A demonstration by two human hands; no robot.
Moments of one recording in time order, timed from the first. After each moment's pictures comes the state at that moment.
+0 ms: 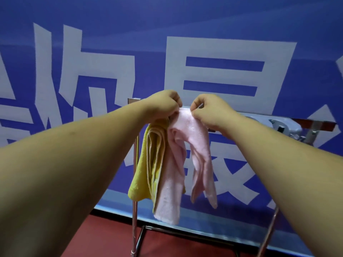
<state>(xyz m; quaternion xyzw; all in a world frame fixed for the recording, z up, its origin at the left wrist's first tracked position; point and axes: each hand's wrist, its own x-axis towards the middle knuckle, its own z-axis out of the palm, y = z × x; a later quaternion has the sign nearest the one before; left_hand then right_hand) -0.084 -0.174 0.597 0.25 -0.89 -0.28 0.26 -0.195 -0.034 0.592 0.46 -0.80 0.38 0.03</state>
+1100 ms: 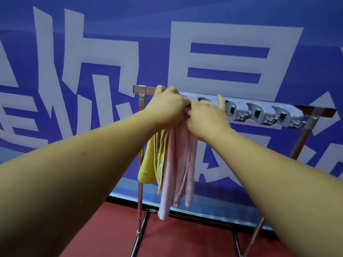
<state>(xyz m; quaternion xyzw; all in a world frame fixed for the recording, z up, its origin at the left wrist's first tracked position) -0.069 -0.167 0.548 0.12 -0.93 0.15 0.31 -0.171 -0.052 0.535 0.46 -0.85 0.10 0.24</state>
